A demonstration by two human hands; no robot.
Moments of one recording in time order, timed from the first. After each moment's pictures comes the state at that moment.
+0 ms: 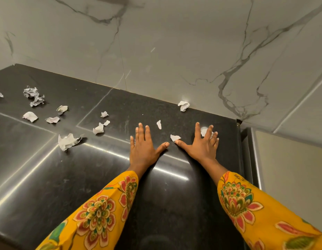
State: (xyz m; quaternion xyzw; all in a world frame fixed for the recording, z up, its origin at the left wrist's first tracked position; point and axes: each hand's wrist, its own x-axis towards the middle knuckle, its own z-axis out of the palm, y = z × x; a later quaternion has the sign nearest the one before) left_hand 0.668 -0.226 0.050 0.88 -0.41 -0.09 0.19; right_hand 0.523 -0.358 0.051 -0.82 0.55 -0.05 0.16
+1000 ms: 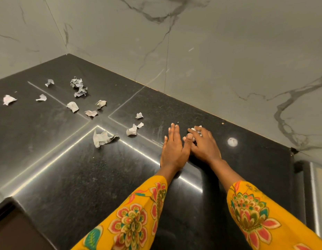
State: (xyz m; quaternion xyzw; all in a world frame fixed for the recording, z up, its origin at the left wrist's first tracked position) left_hand 0.696 -0.250 0.054 0.82 -0.34 -0.17 0.43; right_hand 0.633 -0.363 0.054 -0.93 0.29 -0.06 0.19
